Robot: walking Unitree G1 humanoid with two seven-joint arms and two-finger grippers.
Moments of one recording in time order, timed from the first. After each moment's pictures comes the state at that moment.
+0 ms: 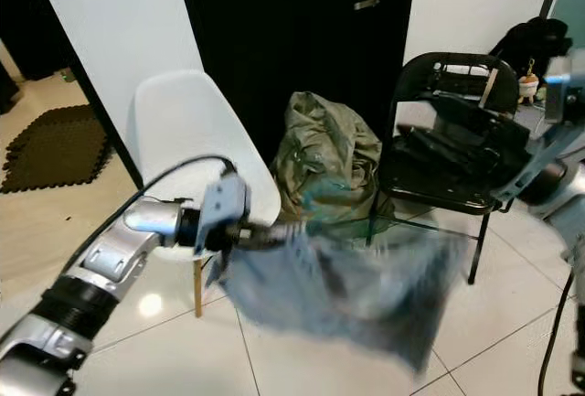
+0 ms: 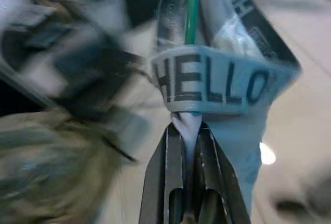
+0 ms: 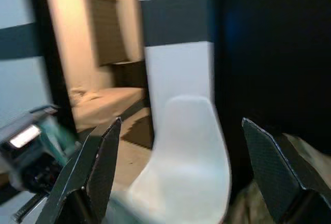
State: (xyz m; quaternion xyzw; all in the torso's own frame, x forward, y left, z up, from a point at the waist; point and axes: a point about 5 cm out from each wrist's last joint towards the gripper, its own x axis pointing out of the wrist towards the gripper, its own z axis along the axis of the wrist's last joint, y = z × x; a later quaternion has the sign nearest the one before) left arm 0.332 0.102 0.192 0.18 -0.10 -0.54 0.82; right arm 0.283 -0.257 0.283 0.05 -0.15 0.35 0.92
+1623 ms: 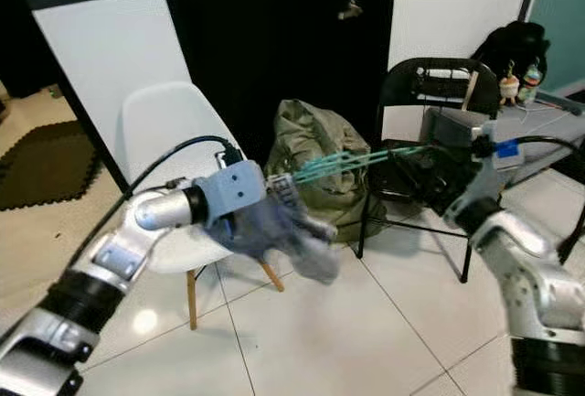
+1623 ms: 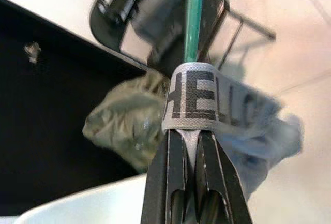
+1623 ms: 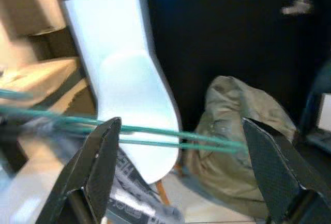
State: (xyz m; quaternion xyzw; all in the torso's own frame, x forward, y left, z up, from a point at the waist) left arm 0.351 0.117 0.202 0.43 -0.10 -0.41 0.80; right arm 0.279 -0.241 0.225 0.01 -0.06 0.27 0.96
